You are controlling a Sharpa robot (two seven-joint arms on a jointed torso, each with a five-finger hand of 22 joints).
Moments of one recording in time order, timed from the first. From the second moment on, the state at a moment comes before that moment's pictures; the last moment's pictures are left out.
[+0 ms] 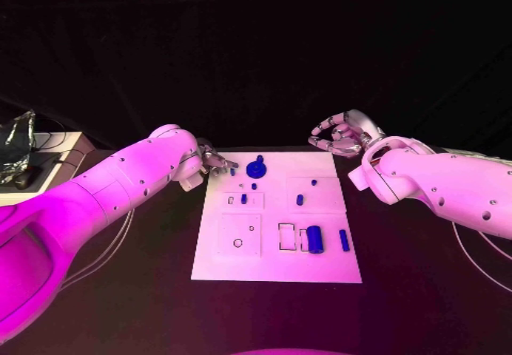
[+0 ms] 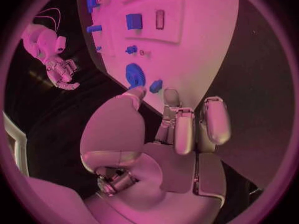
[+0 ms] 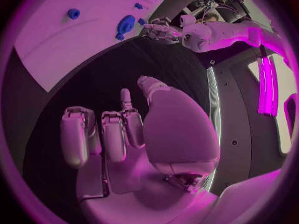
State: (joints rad) left arm 1.22 -0.41 0.22 0.83 -1.06 0.13 -0.52; left_hand 1.11 -0.16 0.25 0.29 0.26 0.76 0.10 0.70 0.70 1.09 0.02 1.10 0.59 1.47 -0.04 1.50 1.31 0.08 1.34 0.06 1.40 1.23; right arm 1.35 -0.74 -0.13 1.31 -0.78 -0.55 0.07; right_hand 1.33 -0.21 0.33 0.28 0.34 0.88 0.15 0.31 0.43 1.44 0.07 1.44 1.31 1.47 -0.02 1.53 1.31 0.02 1.47 0.09 1.43 1.31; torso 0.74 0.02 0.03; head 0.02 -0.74
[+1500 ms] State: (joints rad) left arm 1.22 -0.40 0.22 0.82 -1.04 0.14 -0.50; left_hand 1.25 -0.12 0.33 0.29 0.26 0.80 0.09 0.68 0.66 1.09 0.02 1.11 0.60 1.47 -0.04 1.51 1.31 0.08 1.35 0.07 1.40 1.24; right arm 1.35 -0.73 -0.12 1.31 -0.79 -0.55 0.07; right_hand 1.33 -0.21 0.33 0.27 0.34 0.88 0.15 0.31 0.43 1.44 0.07 1.44 1.31 1.47 -0.02 1.53 1.31 0.02 1.47 0.09 1.43 1.31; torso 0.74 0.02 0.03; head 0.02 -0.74
